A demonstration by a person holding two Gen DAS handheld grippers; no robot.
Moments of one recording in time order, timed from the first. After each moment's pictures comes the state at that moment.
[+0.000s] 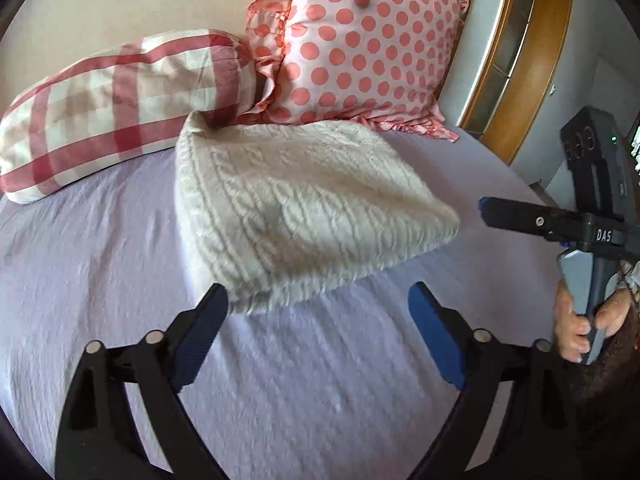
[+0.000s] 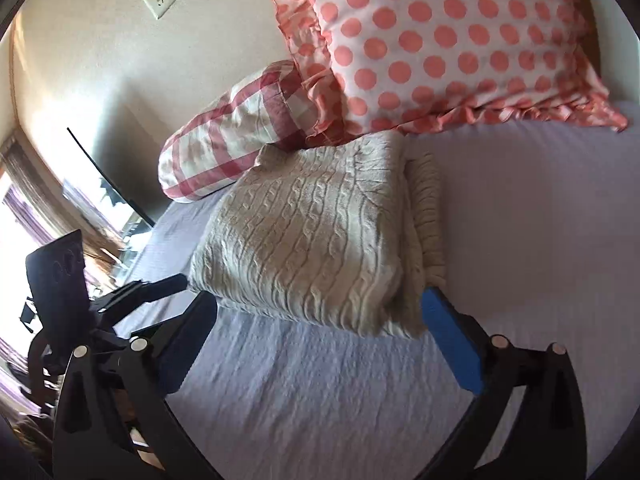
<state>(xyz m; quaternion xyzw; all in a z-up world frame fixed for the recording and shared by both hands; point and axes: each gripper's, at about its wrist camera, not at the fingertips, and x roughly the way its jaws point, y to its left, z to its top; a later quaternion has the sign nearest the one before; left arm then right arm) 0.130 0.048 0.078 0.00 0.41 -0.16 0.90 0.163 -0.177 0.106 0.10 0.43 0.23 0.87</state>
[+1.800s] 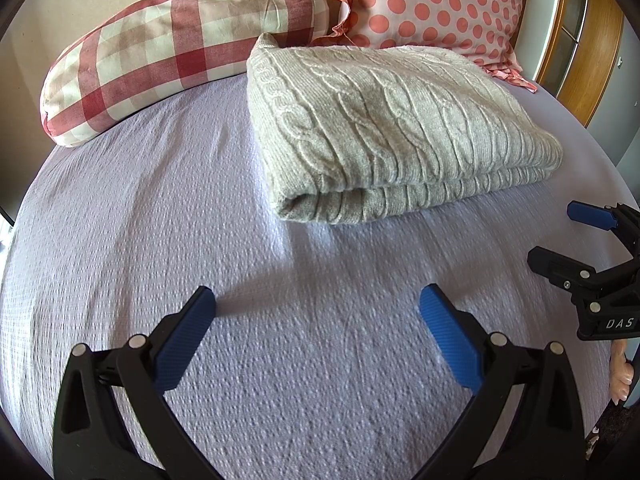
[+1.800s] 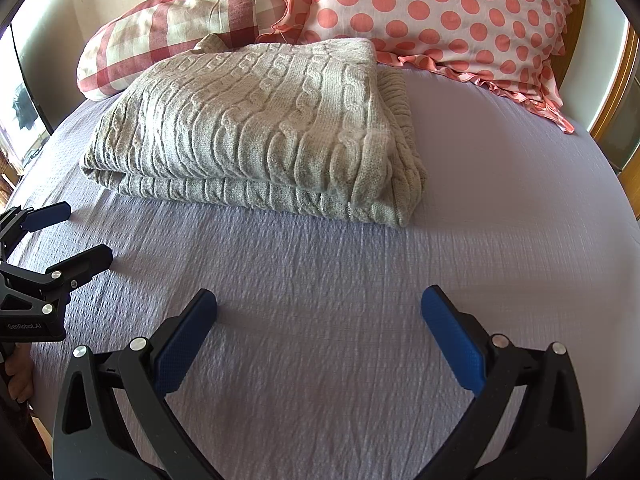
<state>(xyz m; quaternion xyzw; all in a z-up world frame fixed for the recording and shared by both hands) 0.129 0.065 0.032 0.03 0.48 -0.05 0.87 0.144 -0.128 0.049 -0.05 0.50 0.11 0.86</state>
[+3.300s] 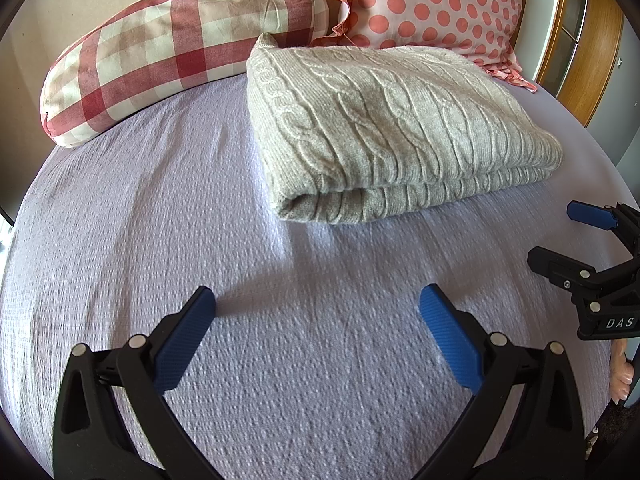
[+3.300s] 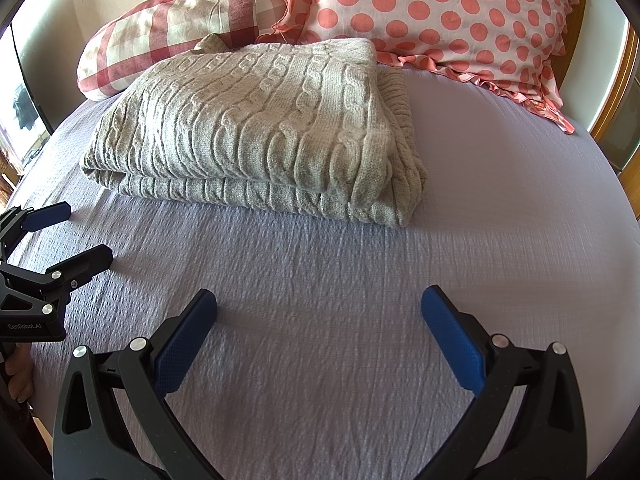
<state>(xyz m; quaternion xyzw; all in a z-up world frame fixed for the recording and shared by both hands) 0.129 0.065 0.031 0.03 0.48 -0.05 0.87 0.144 -0.128 0.049 -0.05 0.50 0.11 0.86</state>
